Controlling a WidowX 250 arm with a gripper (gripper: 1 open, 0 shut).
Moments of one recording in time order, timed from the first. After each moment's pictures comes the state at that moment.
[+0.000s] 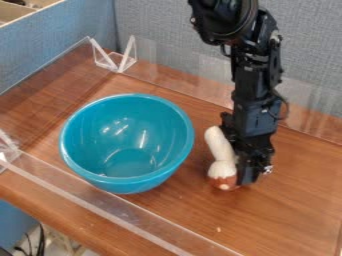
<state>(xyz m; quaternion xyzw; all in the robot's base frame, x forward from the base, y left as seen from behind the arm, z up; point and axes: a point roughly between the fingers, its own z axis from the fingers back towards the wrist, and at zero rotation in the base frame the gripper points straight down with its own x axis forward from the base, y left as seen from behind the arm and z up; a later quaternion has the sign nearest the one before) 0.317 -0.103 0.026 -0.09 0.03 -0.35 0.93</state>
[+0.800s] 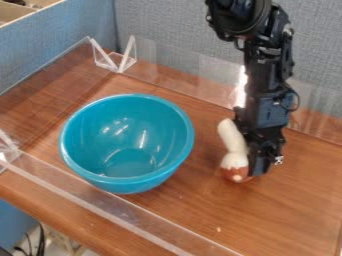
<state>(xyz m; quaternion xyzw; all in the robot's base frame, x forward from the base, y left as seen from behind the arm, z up) 0.332 -0.106 0.024 -0.09 0.04 -0.37 0.92</state>
